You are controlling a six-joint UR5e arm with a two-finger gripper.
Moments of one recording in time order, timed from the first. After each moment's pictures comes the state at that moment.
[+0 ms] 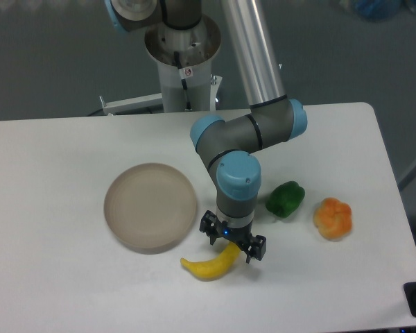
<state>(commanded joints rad) 2.20 -2.17 -1.65 -0.73 1.52 0.91</state>
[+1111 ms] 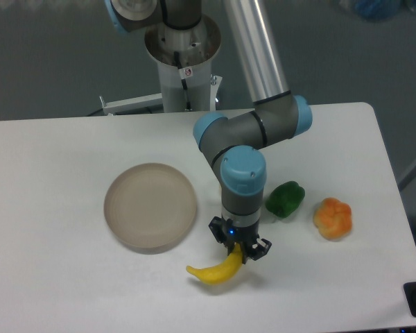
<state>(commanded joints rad) 2.26 -2.09 -1.54 -0.76 1.52 0.98</state>
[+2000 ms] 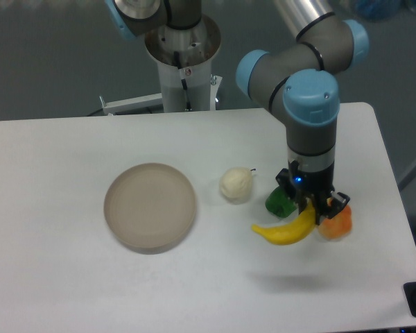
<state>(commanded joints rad) 2.39 -1.97 -1.48 -0.95 1.63 1.28</state>
